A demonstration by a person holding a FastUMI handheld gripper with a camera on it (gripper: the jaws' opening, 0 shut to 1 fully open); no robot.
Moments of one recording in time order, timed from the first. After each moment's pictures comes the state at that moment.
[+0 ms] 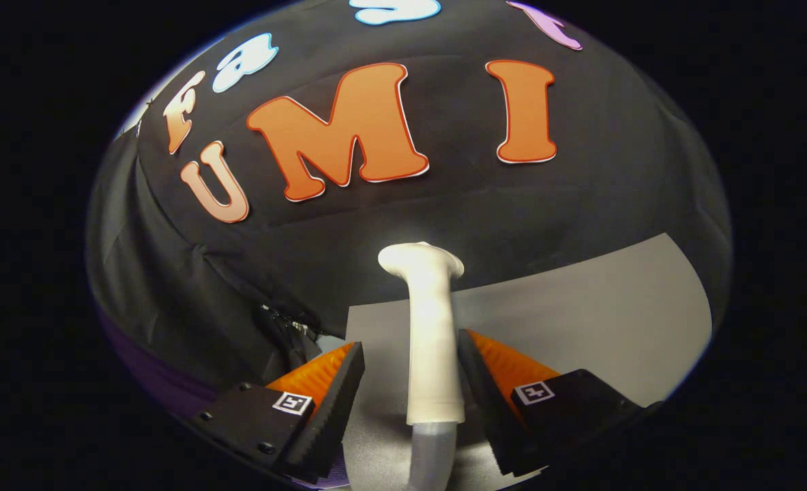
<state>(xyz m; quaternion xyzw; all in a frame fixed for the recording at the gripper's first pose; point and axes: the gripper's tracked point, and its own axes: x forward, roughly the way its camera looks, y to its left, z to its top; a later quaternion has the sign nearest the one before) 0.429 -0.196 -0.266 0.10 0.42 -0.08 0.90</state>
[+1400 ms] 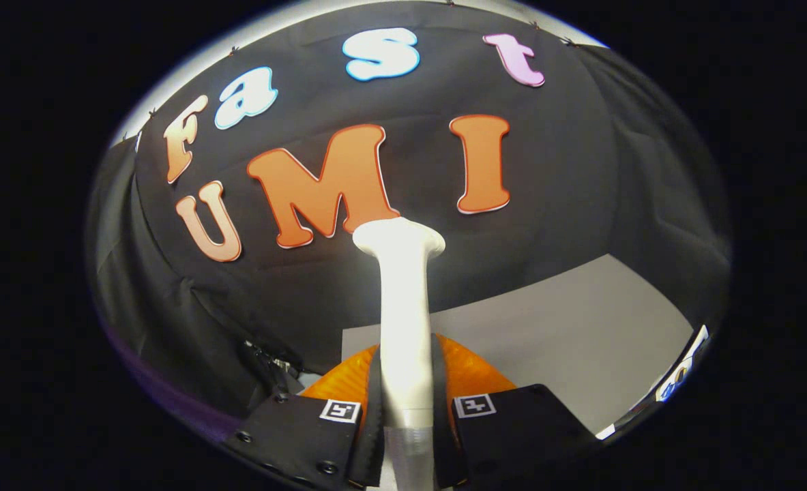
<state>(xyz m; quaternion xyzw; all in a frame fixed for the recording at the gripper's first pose) 0.381 -0.209 -0.176 0.06 0.28 -0.15 0.95</state>
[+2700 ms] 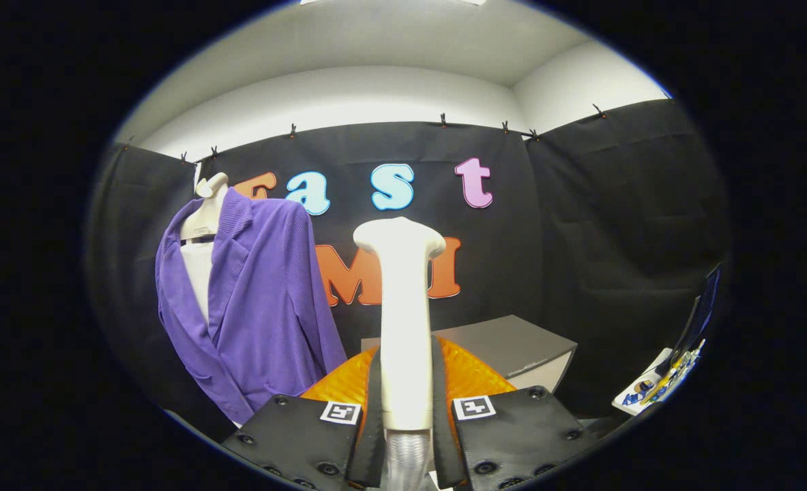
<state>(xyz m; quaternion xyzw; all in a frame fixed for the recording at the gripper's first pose) 0.031 -0.116 -0.008 -0.01 0.08 -0.16 0.98</state>
